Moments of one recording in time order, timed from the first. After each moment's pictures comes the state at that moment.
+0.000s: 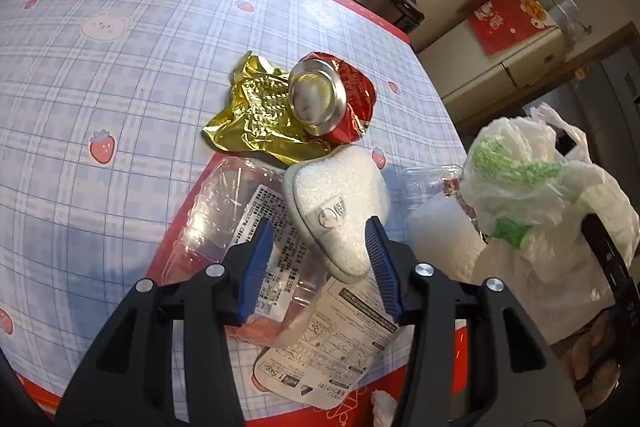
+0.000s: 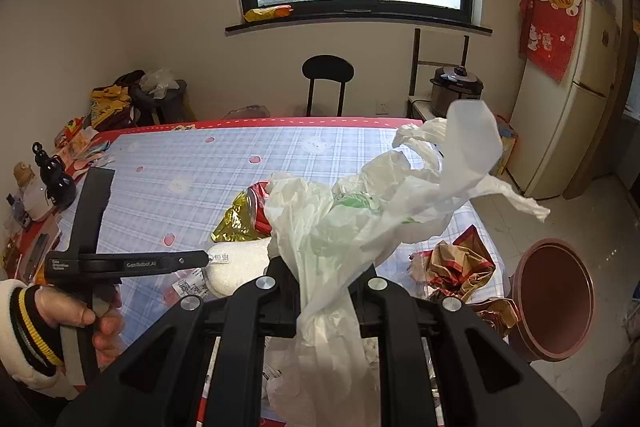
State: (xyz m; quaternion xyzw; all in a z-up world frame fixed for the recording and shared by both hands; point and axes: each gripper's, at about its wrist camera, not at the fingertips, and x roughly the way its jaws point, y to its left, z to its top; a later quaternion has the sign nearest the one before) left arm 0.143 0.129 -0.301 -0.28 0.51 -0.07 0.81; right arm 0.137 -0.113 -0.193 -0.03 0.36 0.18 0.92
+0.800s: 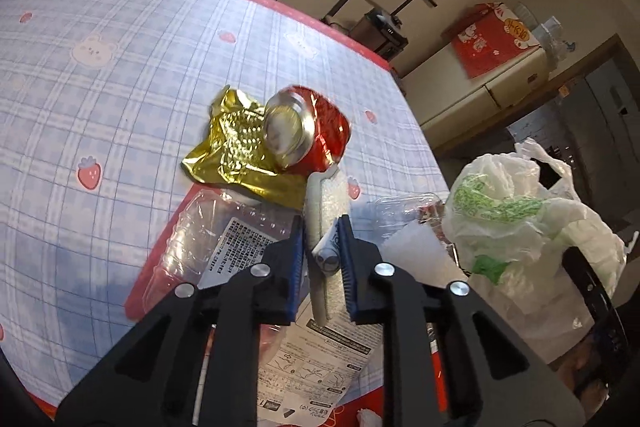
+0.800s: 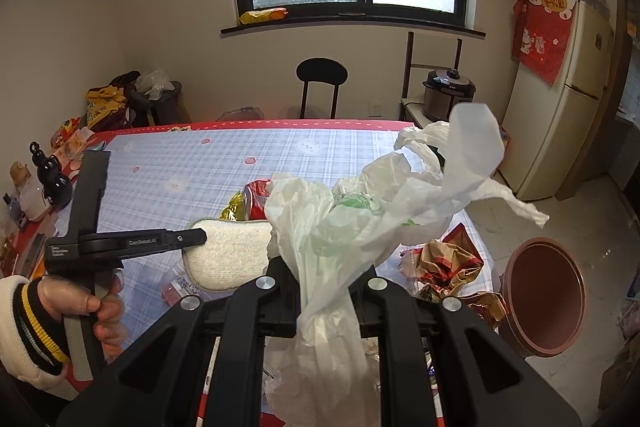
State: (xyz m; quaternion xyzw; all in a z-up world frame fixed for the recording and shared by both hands) left arm 0.145 0.126 -0.276 -0.29 0.45 -0.09 0.84; right arm 0.125 -0.114 -0.187 -0.03 0.35 0.17 0.92
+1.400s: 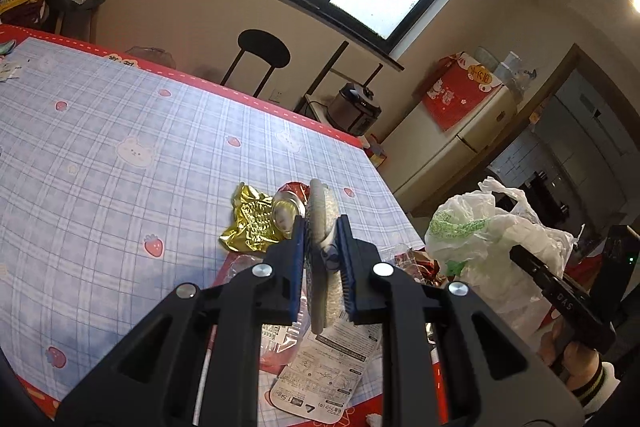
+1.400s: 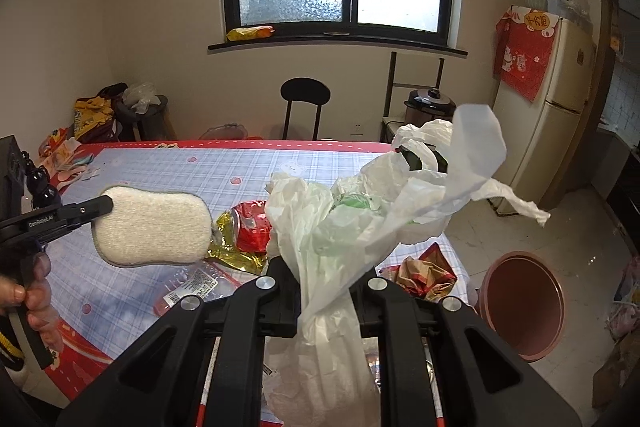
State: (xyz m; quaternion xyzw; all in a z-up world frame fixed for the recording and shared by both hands) left arm 0.069 0.174 -0.189 -0.27 0.32 -0.08 0.90; right arm 0.111 -0.122 -0.162 -0.05 0.32 0.13 0.94
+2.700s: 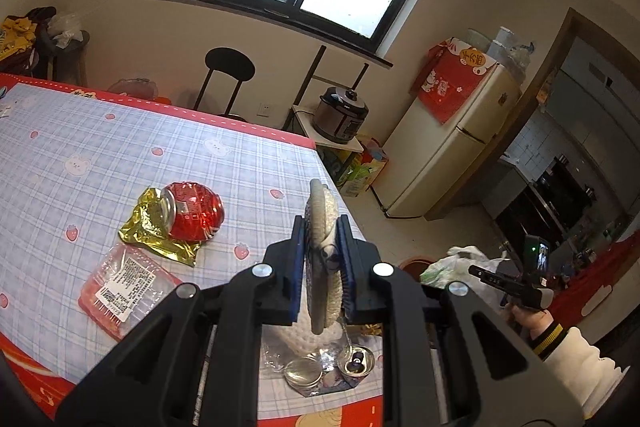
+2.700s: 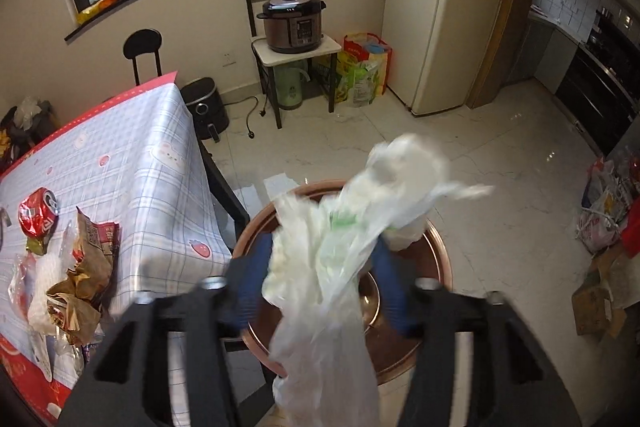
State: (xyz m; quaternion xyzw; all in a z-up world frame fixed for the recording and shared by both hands) left arm 0.092 -0.050 -0.127 -0.20 0.31 -0.05 0.93; right arm 0.262 -0.474 -0.278 0.02 0.45 0.00 0.89
